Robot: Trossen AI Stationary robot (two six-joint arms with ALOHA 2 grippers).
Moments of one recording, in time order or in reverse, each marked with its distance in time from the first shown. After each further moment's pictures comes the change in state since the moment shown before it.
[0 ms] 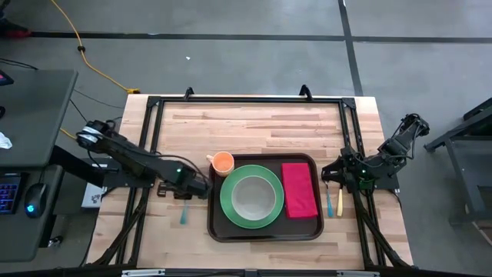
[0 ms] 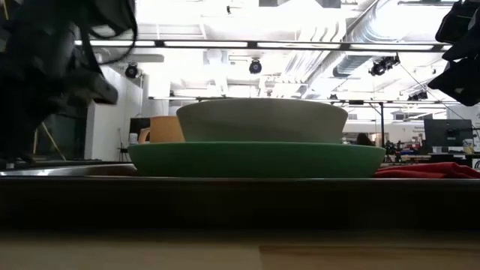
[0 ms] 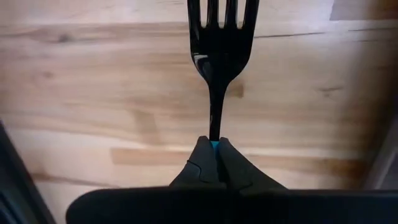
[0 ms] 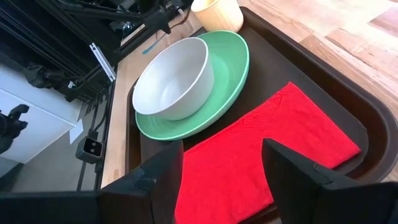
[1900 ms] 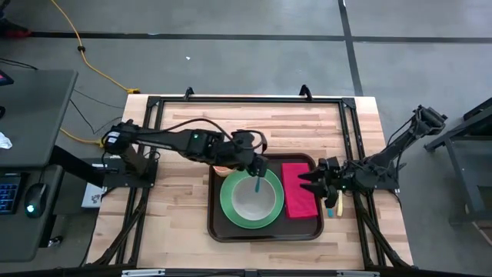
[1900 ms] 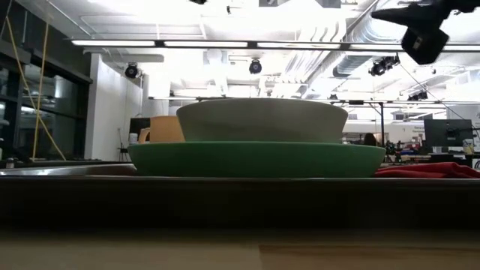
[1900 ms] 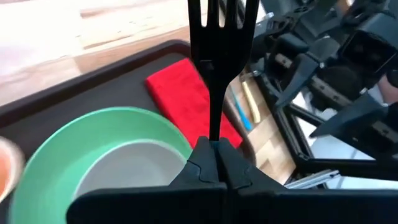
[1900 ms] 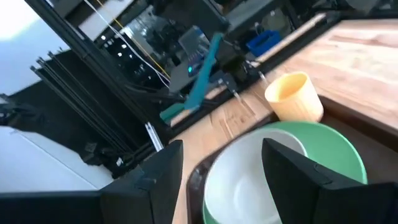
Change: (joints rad) left arm 0.169 0.254 0.984 0.063 -0.446 0.699; right arm -0.028 0.641 0.000 1.075 0.133 -0.236
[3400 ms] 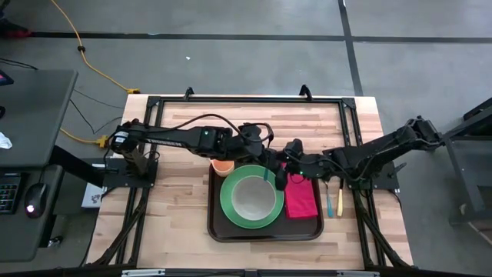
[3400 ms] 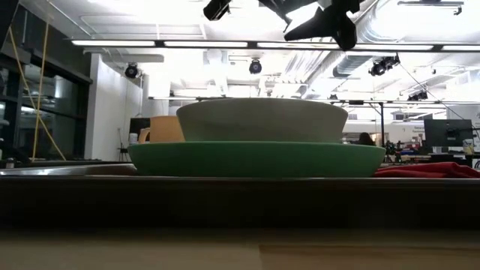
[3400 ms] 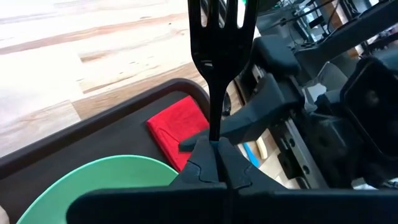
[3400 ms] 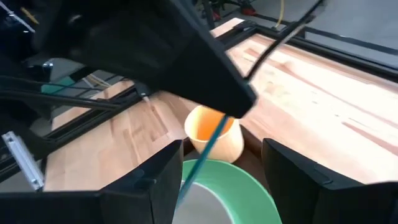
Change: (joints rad) left arm 0.065 0.063 0.003 0.114 -0.062 0.088; right arm -0.392 0.492 0.546 -0.386 -0.126 -0.100
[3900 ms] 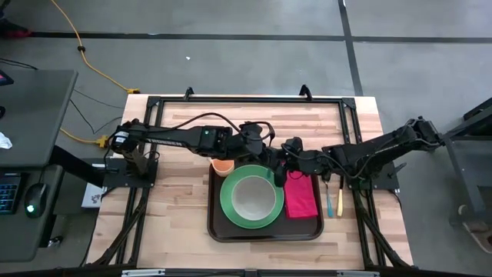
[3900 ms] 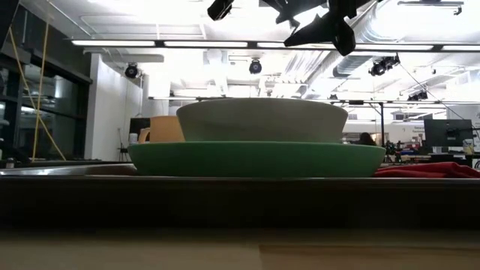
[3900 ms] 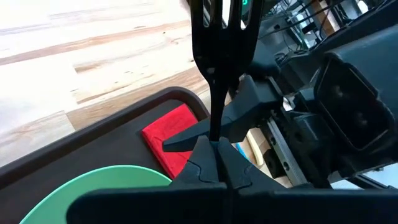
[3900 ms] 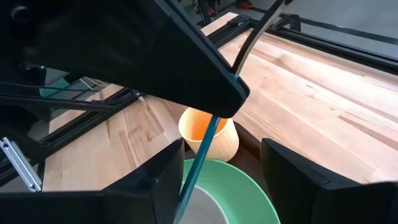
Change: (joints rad) left arm 0.001 0.000 0.000 0.036 -0.001 0.019; right arm -0.046 0.000 0.000 -0.031 -0.027 0.026
